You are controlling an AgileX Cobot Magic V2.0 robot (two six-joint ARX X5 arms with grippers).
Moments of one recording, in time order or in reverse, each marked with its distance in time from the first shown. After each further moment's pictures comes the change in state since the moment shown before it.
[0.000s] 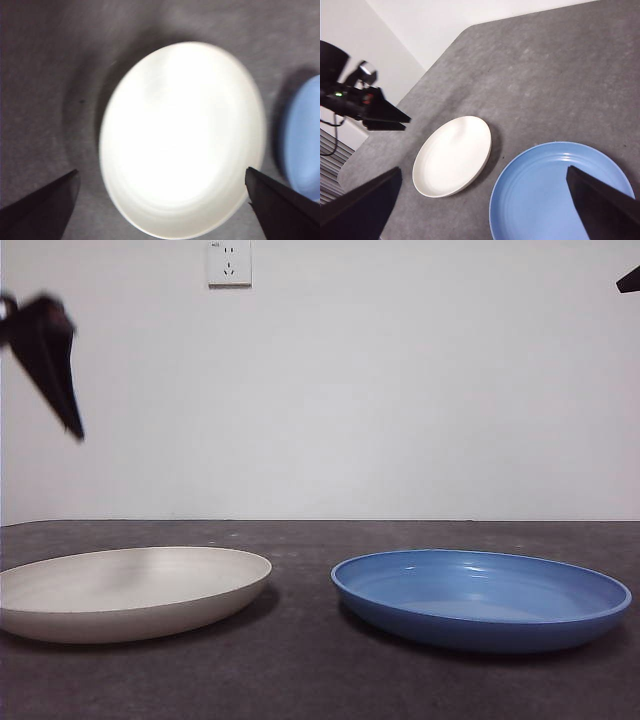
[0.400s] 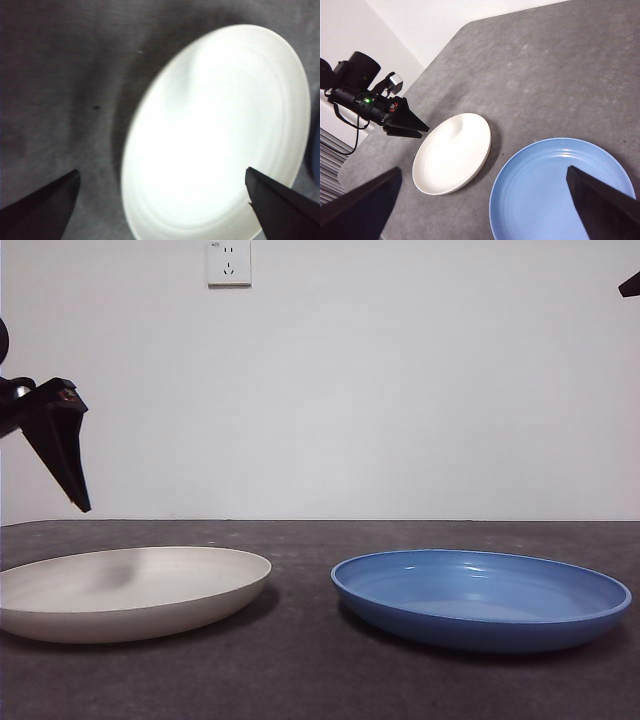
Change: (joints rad) left arm 0.010 0.185 0.000 0.058 0.040 0.066; right arm 0.000 0.000 0.000 -0.011 0.000 0.000
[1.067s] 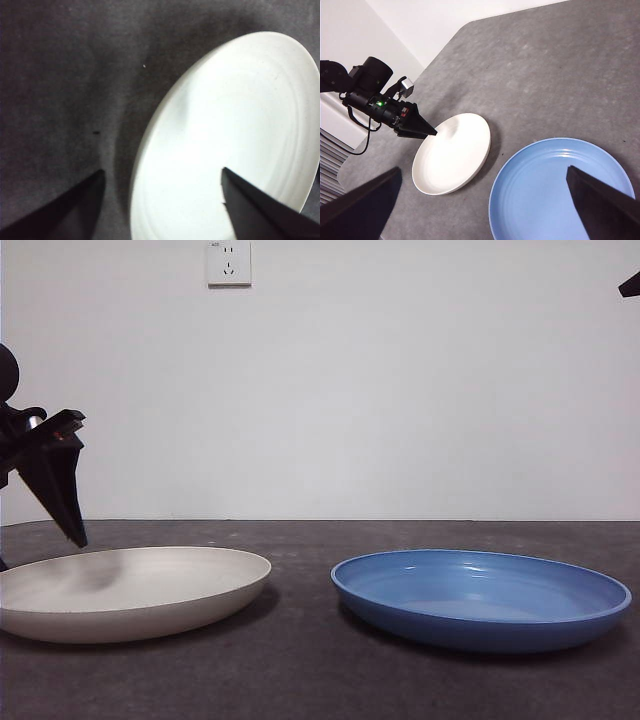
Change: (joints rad) left arm 0.000 0.088 0.000 0.068 0.018 0.015; right arm 0.000 0.000 0.000 0.000 0.002 -0.001
